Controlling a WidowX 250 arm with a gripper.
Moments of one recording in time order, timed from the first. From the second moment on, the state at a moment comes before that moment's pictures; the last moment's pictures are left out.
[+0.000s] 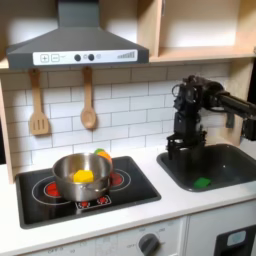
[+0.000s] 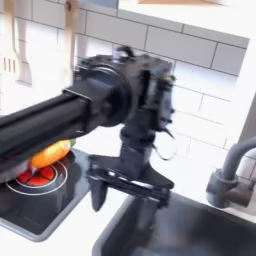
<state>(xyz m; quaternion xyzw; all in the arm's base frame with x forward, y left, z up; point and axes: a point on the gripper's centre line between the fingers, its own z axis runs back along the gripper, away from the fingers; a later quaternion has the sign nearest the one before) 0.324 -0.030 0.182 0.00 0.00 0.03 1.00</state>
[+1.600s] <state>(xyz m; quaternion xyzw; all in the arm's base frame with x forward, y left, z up) 0.258 0.056 0.170 0.01 -0.13 0.13 0.98</state>
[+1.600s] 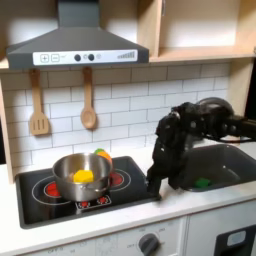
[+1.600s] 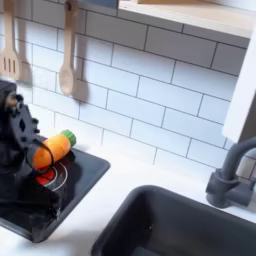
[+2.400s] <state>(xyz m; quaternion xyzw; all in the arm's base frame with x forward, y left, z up) 0.235 0.045 0.145 0.01 -0.15 0.11 0.98</state>
